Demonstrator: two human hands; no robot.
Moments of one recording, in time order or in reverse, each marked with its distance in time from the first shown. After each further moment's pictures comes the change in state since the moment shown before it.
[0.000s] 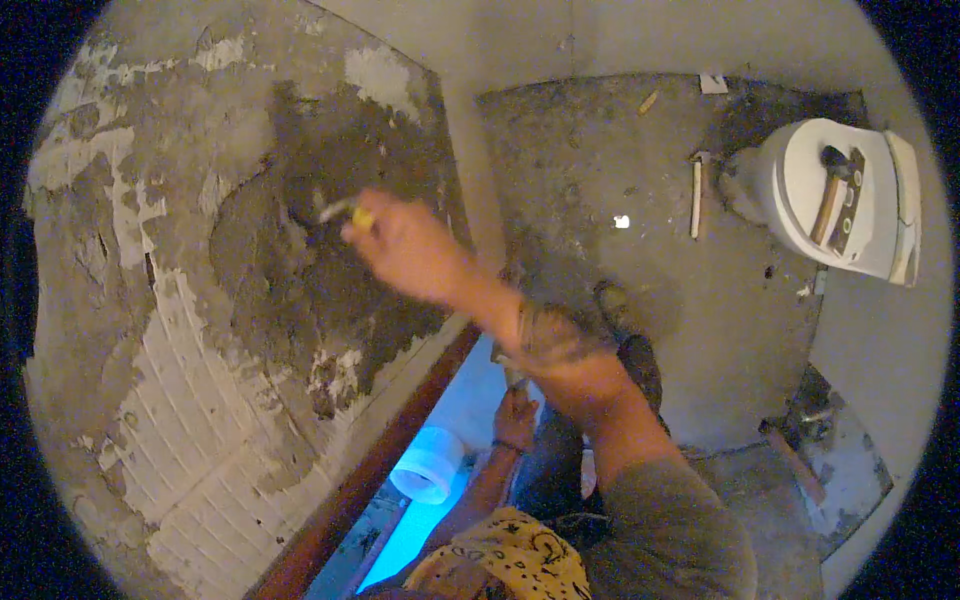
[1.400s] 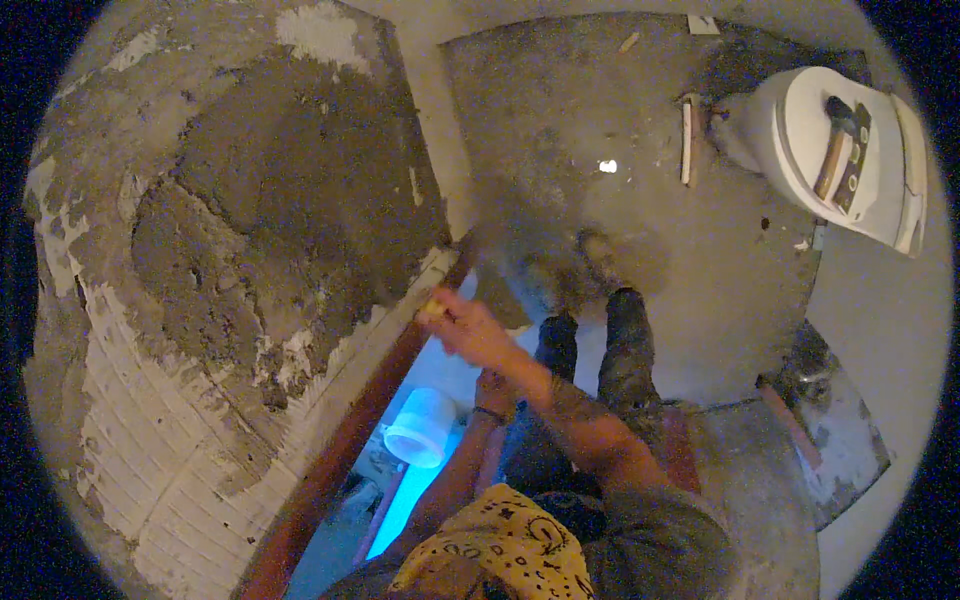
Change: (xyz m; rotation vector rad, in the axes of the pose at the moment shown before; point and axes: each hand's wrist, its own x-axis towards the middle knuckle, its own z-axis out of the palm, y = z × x) left_hand 0.008 -0.006 0.021 0.220 -0.182 0.108; right_hand -0.182 0.140 0.029 0.369 -0.111 0.536
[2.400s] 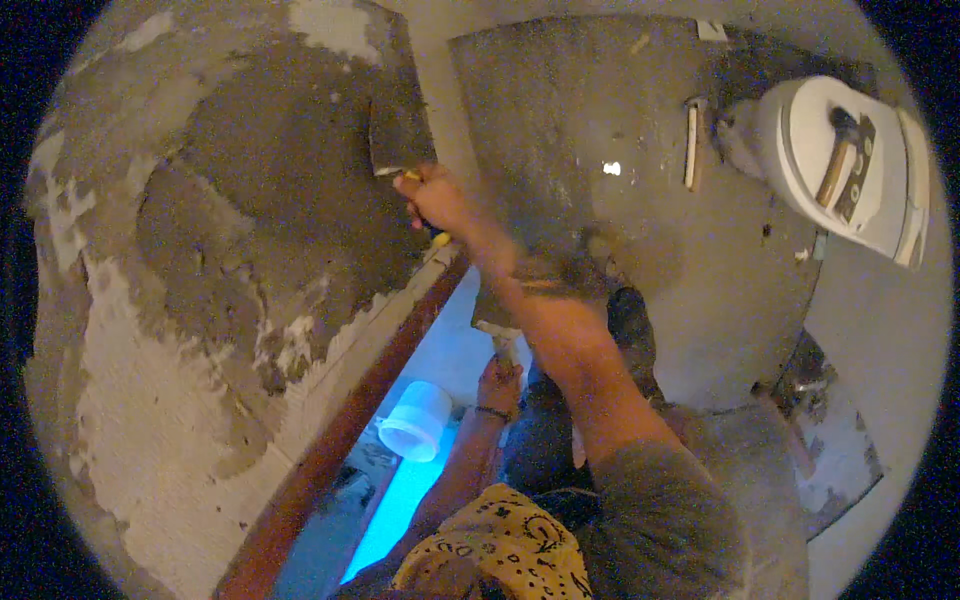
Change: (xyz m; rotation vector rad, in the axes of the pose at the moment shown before) left_hand -0.015 0.052 0.003 -0.197 -0.033 -0.318; right_hand 0.141 -0.062 -0.052 0.056 0.055 0.062
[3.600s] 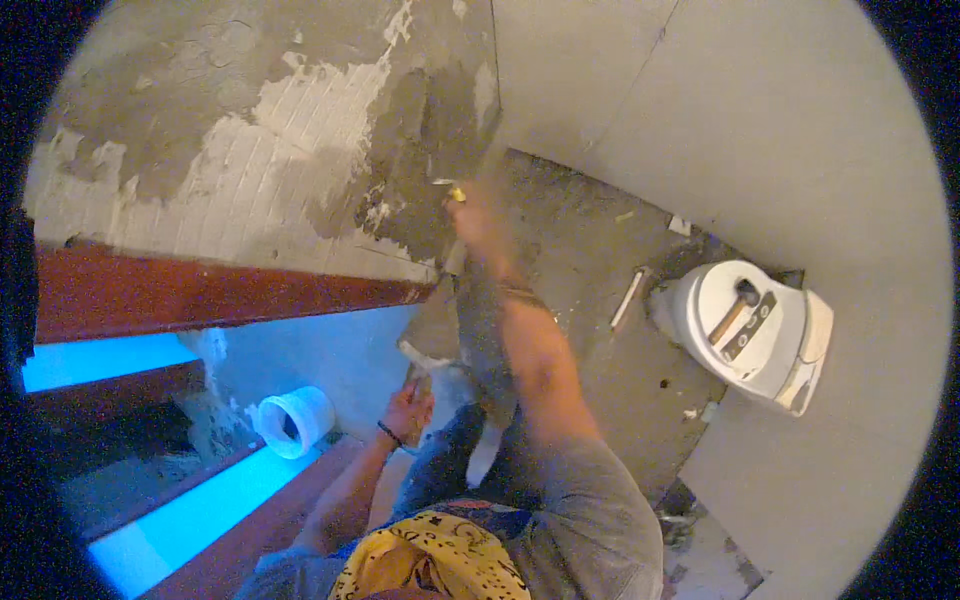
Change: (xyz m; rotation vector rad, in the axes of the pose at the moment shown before) left_hand -0.121 -0.038 -0.039 -0.701 -0.107 0.353; right_hand -0.077 -0.055 0.048 -0.403 0.151 -0.625
